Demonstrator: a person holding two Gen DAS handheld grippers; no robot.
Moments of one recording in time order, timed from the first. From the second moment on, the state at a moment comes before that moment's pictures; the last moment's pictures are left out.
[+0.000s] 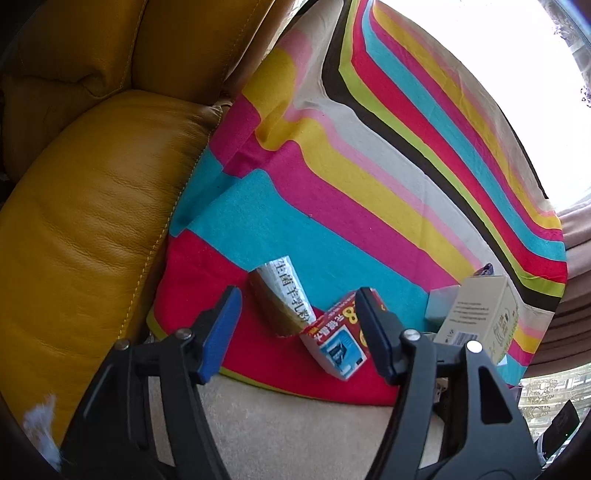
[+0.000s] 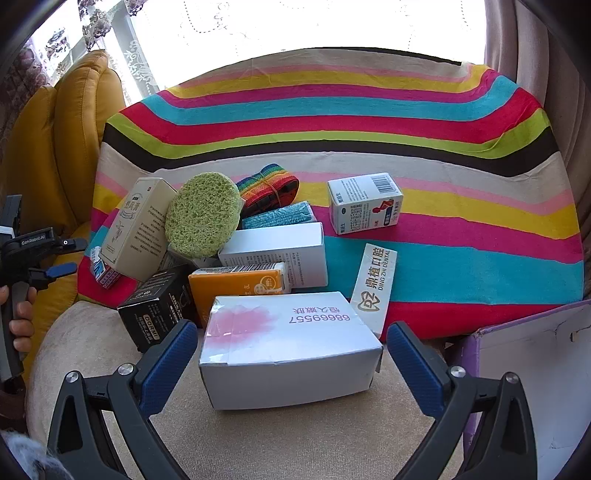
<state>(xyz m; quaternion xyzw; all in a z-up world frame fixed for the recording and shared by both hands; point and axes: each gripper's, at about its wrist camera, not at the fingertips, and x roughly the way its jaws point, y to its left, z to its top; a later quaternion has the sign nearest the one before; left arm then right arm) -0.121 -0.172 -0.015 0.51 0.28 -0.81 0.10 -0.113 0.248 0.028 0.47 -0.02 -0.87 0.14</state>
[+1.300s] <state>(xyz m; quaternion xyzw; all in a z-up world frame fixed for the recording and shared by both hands) 0.011 0.029 0.071 0.37 0.17 -0.90 -0.18 -0.019 0.305 0.051 0.39 -0.05 -0.92 0.07</state>
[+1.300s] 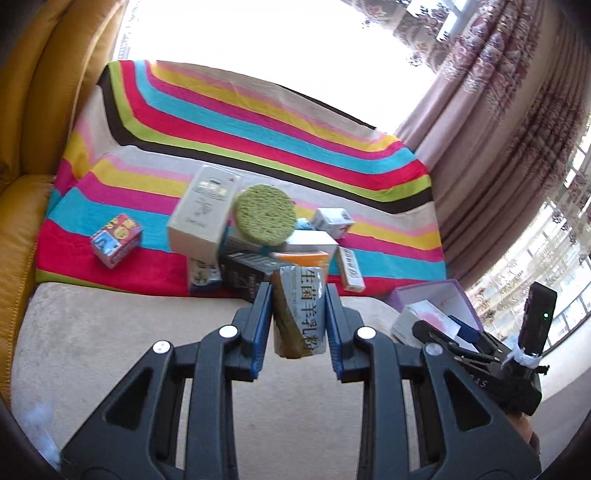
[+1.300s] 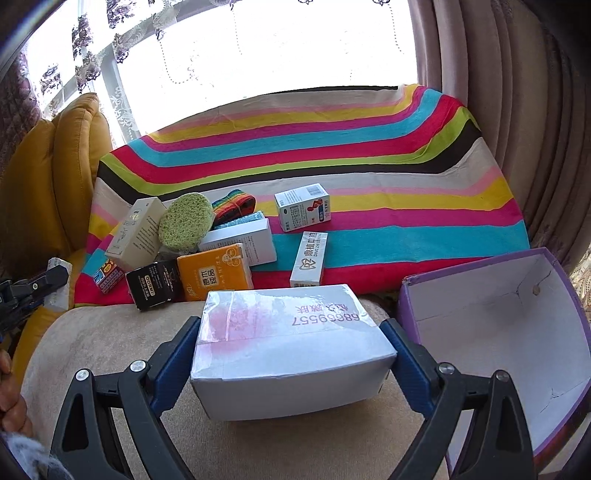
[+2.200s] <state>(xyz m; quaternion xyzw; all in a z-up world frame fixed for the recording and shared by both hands) -0.009 0.269 0.077 0.44 0.12 -0.79 -0.41 0.057 0.484 0.036 0.36 -0.12 -0.91 -0.17</state>
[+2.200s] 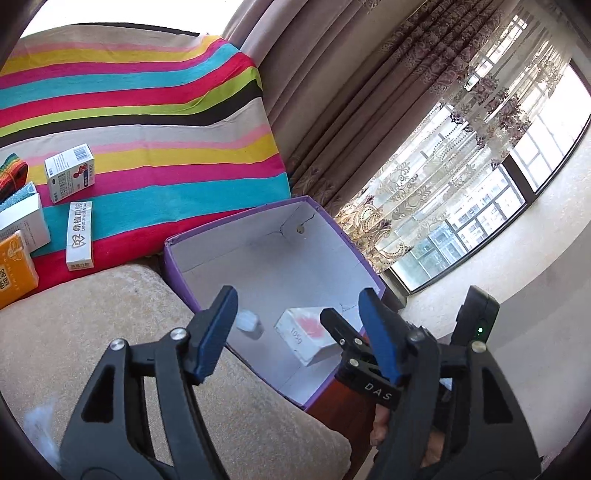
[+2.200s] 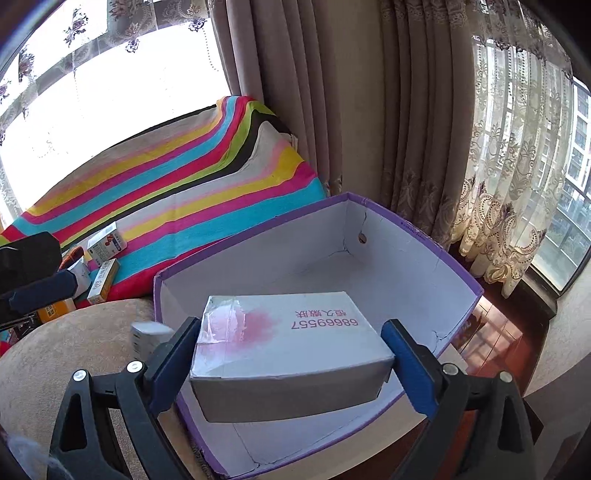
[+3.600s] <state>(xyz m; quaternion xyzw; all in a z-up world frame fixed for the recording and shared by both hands) -0.043 -0.140 0.024 0.48 0.26 -0.83 0.02 -0.018 0.315 0.037 0.44 -0.06 -0.90 0.04</state>
